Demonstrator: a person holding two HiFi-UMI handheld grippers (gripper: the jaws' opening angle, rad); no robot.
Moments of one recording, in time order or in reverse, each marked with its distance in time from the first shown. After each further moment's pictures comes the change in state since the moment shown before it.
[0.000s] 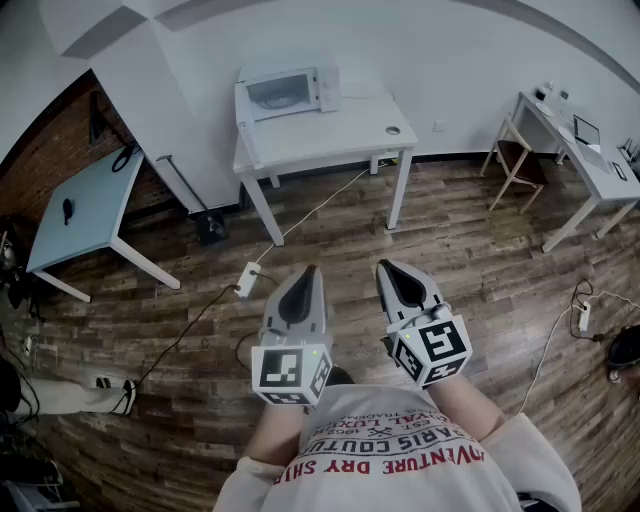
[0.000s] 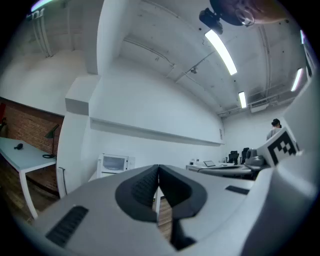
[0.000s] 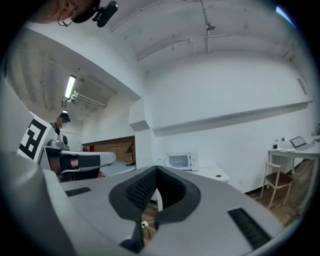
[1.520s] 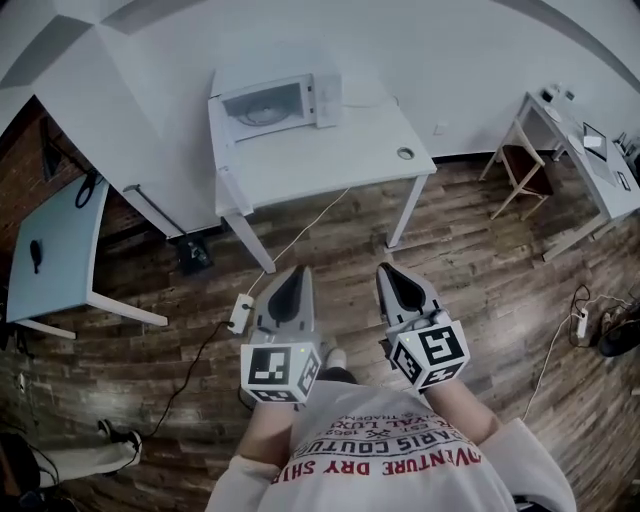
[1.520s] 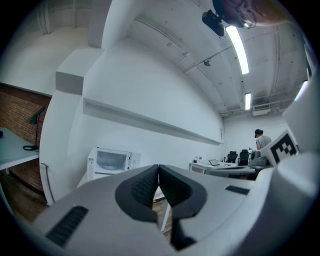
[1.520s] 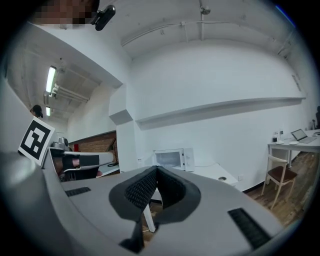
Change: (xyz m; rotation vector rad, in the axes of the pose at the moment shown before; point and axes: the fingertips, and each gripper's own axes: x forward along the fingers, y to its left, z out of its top) left arm 0.238 0.174 -0.026 -0.051 0.064 -0.073; right arm 0.258 -0.095 -0.018 0.054 0.050 -0.109
